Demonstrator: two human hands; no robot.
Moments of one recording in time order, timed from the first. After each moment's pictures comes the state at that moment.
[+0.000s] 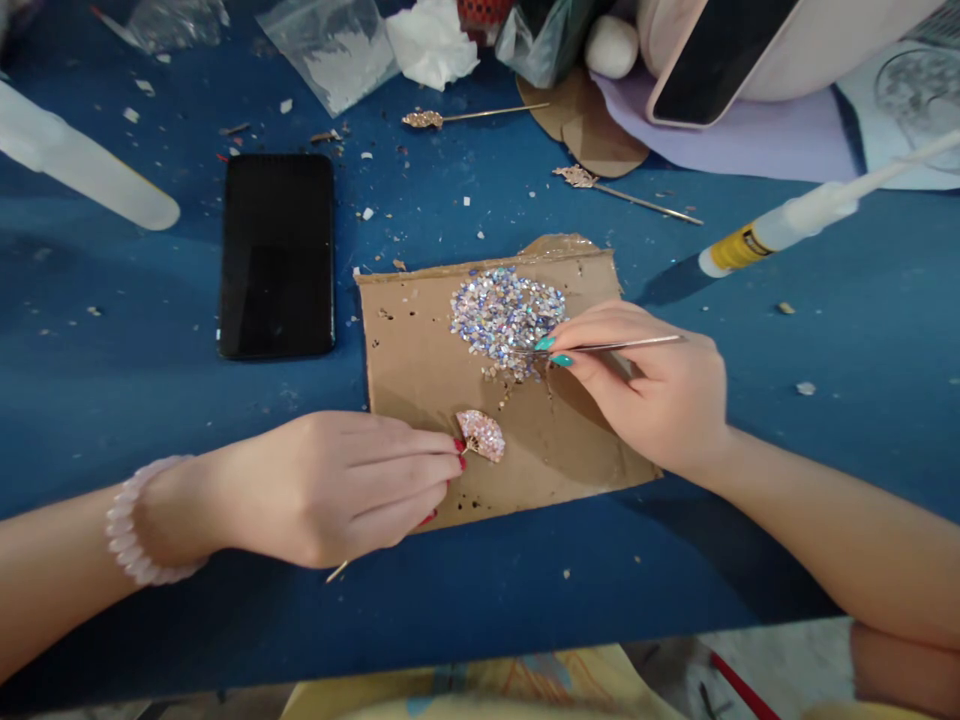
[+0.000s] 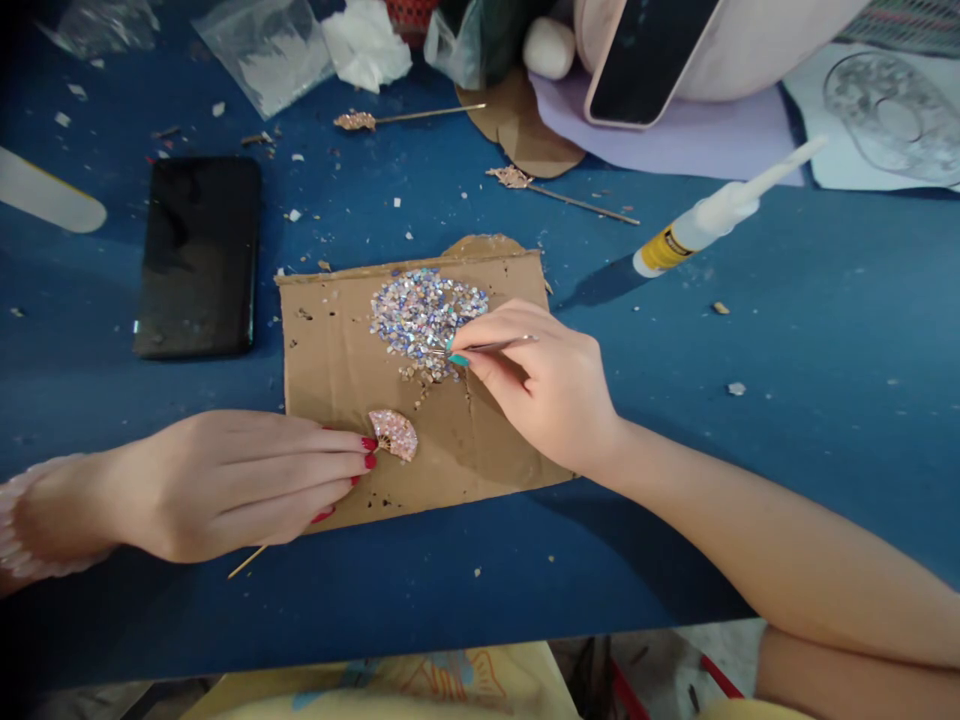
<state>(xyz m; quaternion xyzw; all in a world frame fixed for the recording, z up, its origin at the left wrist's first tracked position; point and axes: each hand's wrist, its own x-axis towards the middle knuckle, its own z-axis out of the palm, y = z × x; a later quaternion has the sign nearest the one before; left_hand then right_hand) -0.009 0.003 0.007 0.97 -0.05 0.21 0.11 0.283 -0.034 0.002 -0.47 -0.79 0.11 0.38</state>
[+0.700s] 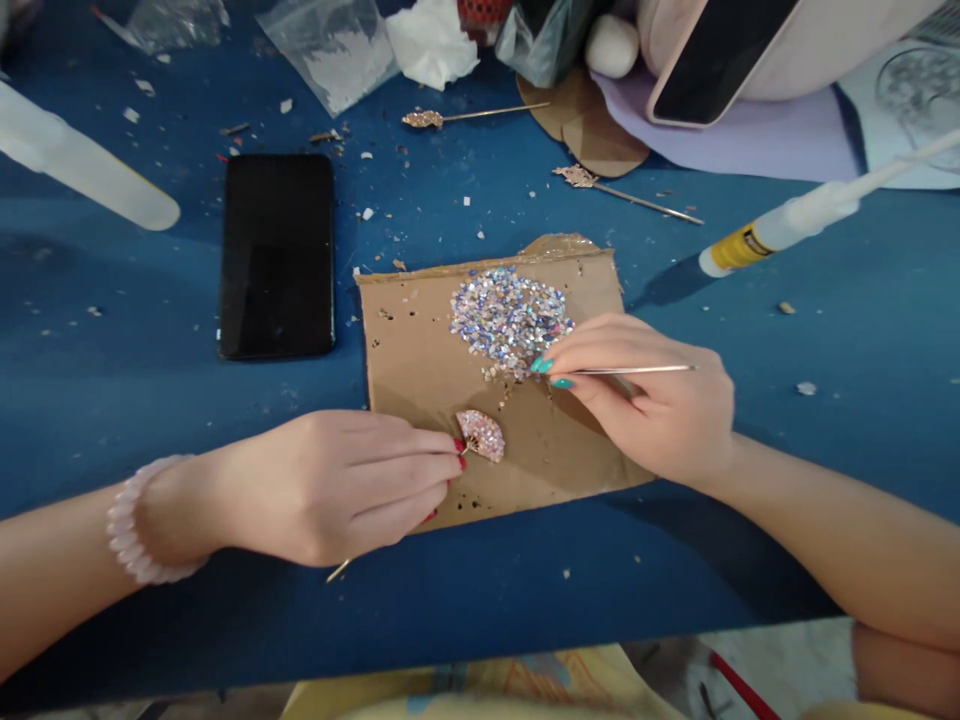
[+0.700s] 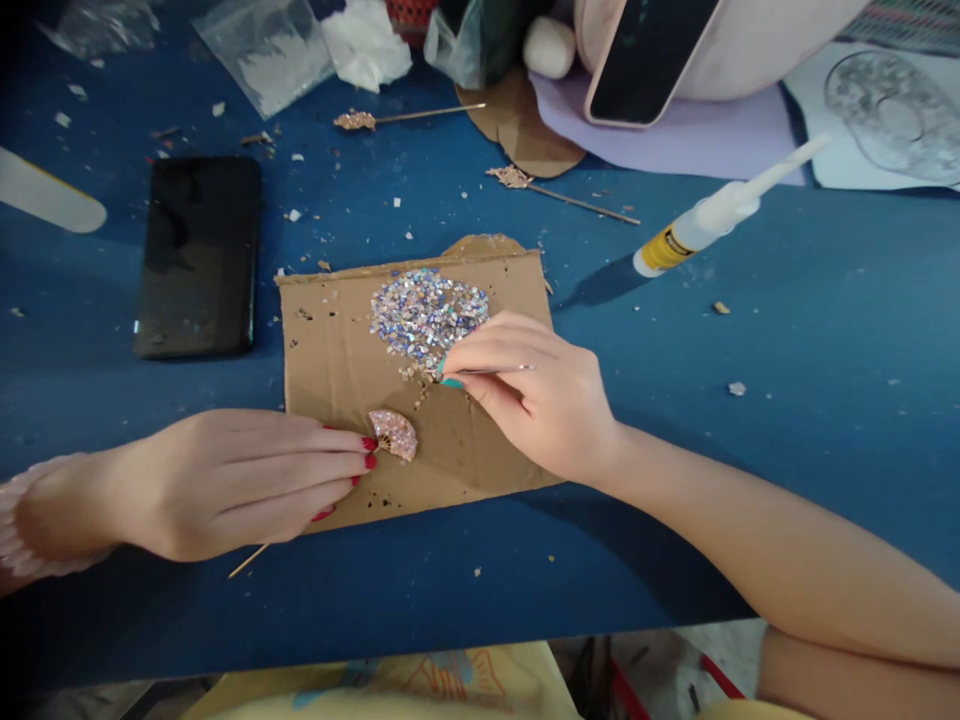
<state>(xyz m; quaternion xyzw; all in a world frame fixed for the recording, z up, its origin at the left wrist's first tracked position) -0.009 0.003 0.007 0.97 -0.05 0.22 0.12 0.282 -0.039 0.006 -0.41 -0.82 0.12 0.38</state>
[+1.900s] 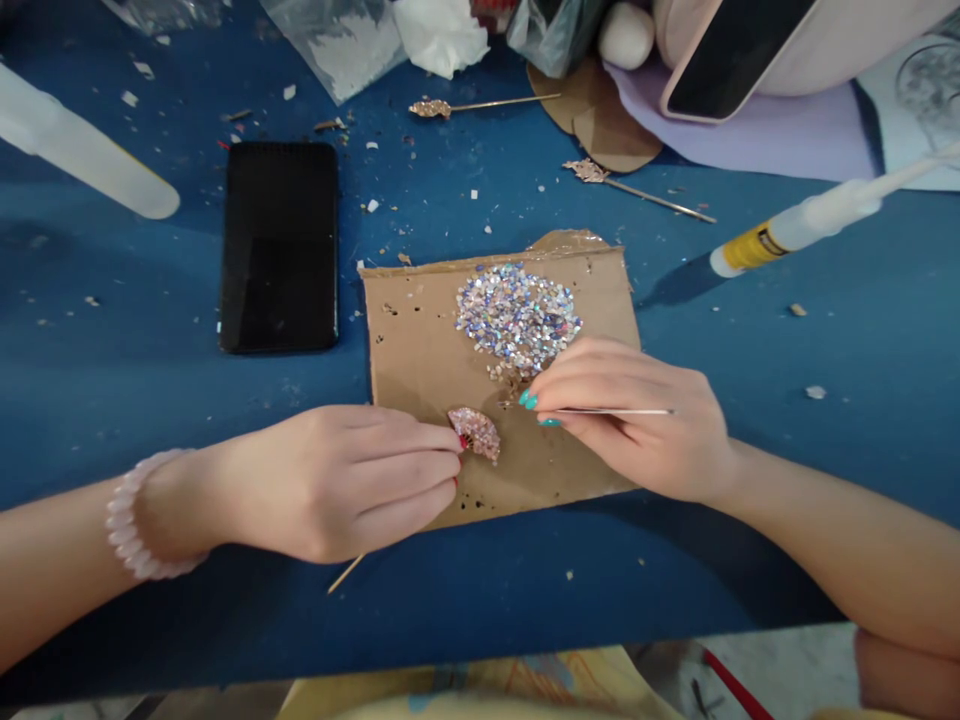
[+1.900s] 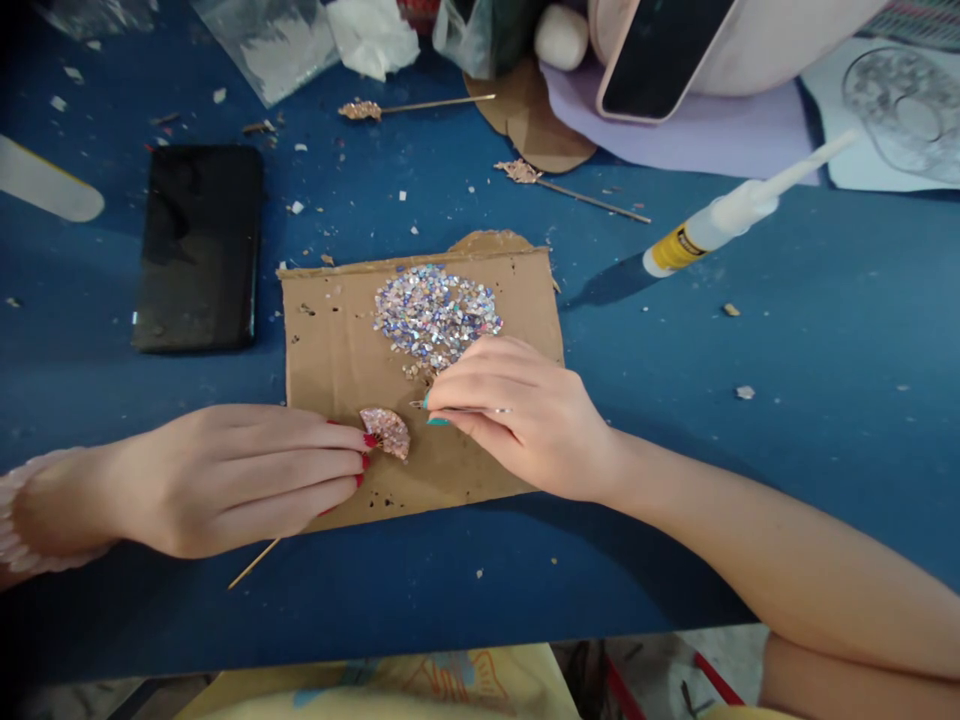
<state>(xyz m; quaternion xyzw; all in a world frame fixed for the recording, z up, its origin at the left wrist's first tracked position) -0.005 0.003 0.011 0.97 -0.04 0.22 0.13 0.277 -0.045 0.008 -0.36 -0.84 0.21 0.34</state>
